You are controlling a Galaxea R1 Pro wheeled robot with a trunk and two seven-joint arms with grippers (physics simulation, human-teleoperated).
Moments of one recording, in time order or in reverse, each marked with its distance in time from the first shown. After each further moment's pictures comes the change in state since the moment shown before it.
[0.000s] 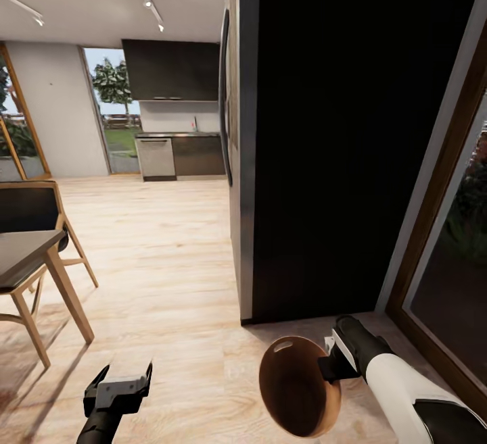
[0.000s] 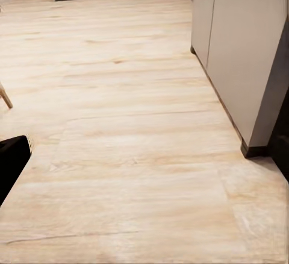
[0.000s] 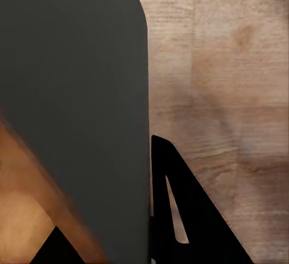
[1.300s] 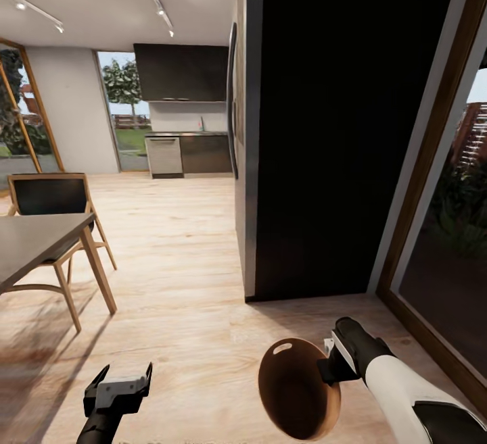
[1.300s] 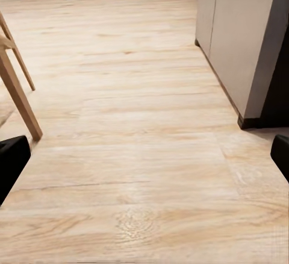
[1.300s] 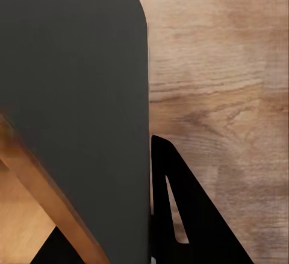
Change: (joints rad) left arm 0.001 0.000 -0.002 -0.002 -0.001 -0.004 0.001; right arm 0.007 0.004 0.000 0.001 0.001 -0.002 -0.002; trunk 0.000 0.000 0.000
